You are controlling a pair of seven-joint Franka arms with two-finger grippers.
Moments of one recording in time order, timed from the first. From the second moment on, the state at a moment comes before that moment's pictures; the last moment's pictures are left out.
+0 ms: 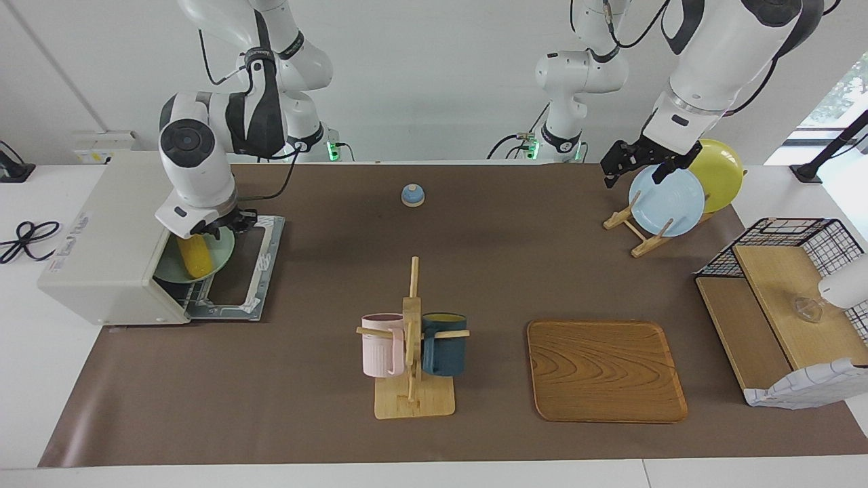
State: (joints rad) left arm -0.12 0.04 -0.09 -1.51 -0.03 1.45 -0.23; right arm 0.05 0.06 0.00 -1.94 -0.25 1.78 -0.08
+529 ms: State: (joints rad) left arm -0.12 0.04 -0.09 -1.51 -0.03 1.45 -0.23; right arm 0.20 0.12 0.00 -2.02 -0.20 2.04 0.16
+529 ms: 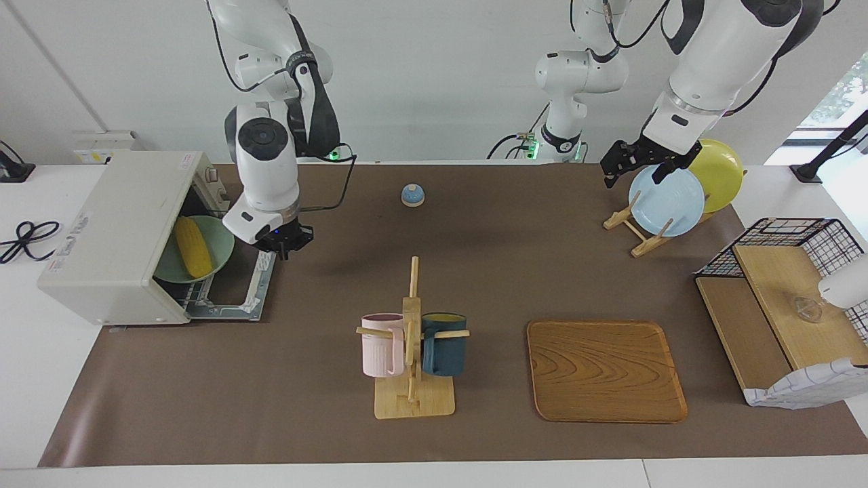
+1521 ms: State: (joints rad) left arm -0.12 0.04 -0.09 -1.51 -0.03 1.46 -0.23; right arm 0.18 0.19 -0.01 -2.16 -0.26 2.13 0.21
